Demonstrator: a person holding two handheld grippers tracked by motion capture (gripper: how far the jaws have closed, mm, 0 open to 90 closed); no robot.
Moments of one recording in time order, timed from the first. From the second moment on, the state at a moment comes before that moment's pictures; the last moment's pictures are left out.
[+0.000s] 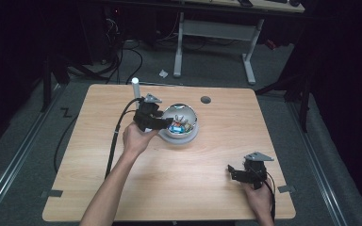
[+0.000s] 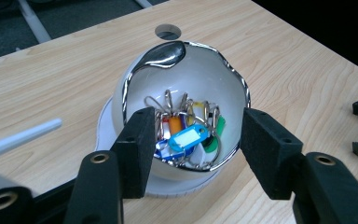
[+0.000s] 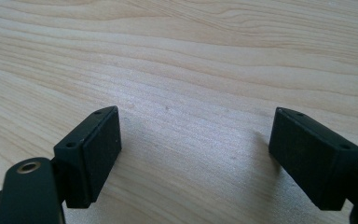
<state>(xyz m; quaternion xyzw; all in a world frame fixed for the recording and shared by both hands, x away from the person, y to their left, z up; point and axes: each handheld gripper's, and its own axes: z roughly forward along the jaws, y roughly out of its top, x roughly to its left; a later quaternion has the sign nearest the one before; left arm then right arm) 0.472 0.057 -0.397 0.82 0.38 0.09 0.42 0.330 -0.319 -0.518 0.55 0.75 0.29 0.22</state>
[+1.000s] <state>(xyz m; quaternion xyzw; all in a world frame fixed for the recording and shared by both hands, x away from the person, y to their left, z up) 0.431 0.101 -0.376 0.80 0.38 0.12 0.44 0.330 -0.319 -0.518 0.55 0.75 0.29 0.22</state>
